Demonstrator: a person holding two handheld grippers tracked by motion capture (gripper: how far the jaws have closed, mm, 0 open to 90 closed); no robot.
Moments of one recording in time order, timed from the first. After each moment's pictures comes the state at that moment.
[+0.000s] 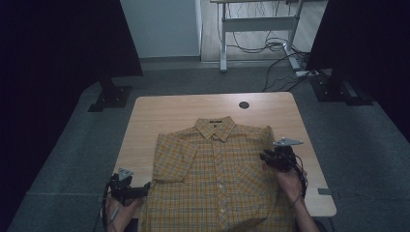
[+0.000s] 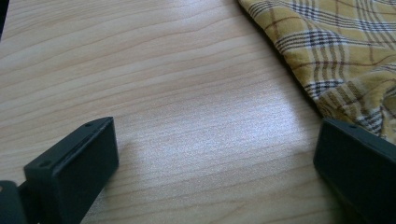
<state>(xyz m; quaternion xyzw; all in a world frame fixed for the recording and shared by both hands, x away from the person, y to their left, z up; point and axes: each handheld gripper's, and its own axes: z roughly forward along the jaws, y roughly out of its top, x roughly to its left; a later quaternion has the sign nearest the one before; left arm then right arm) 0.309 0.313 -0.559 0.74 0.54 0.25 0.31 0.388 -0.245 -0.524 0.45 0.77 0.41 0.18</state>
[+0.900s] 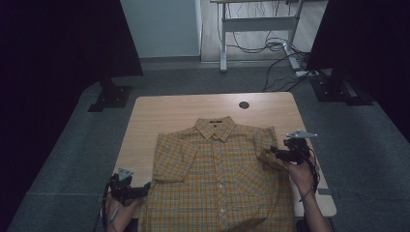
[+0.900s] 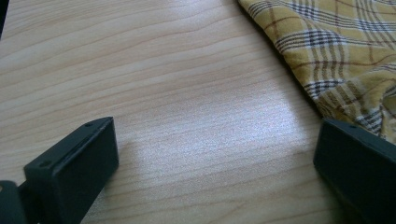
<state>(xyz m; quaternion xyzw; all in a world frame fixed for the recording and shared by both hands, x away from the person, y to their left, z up) 0.309 0.312 -0.559 0.74 0.54 0.25 0.31 0.398 -0.283 -0.507 0.50 0.74 0.39 0.23</state>
